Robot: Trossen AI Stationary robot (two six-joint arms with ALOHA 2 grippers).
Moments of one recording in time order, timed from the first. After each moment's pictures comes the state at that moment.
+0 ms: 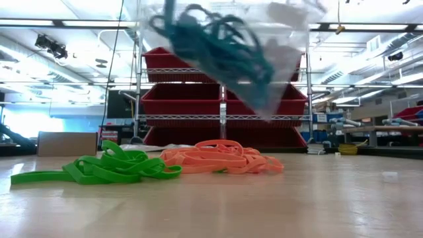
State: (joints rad) left arm -0.62 1.74 1.58 -0.55 -0.77 -0.21; right arm 0.46 1.41 1.31 -0.50 0.23 0.16
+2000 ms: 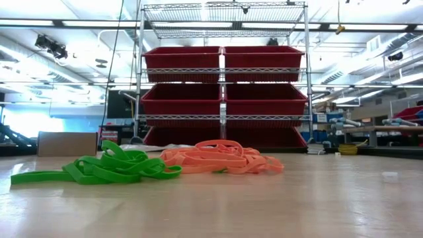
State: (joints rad) left arm -0.82 1.68 1.58 -0.04 -1.12 0.26; right arm 0.59 1.29 1.31 -0.39 0.34 0.16
